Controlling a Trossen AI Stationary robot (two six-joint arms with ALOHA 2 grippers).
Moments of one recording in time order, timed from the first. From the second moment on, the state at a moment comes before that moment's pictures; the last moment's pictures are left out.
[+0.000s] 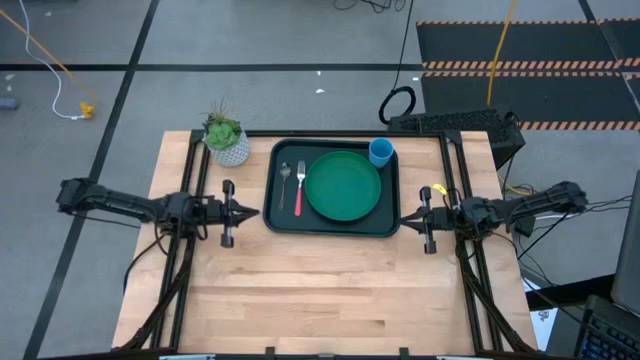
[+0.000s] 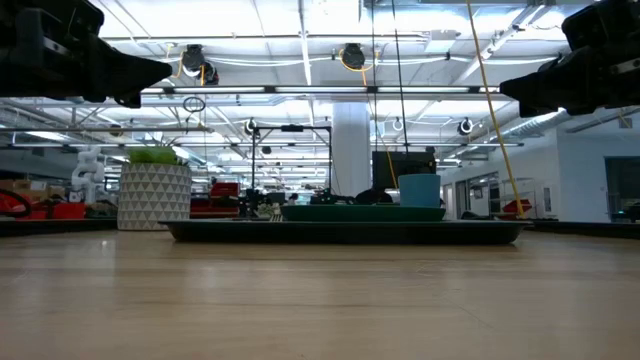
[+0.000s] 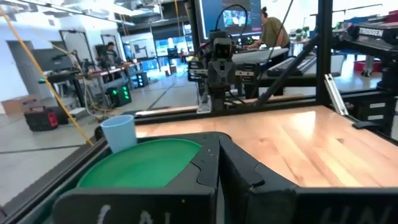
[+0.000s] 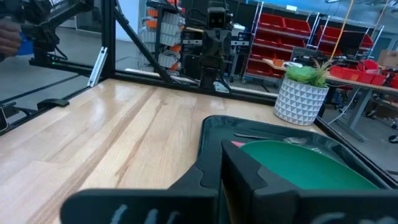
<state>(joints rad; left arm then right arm) -0.13 0.44 0.01 0.52 -0.15 0.16 0.21 0.24 0.02 0.19 0.18 -0.14</state>
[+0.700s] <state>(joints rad) -0.08 0.22 0.01 0.23 -0.15 0.08 0.21 0.00 0.02 0.07 0.23 -0.21</state>
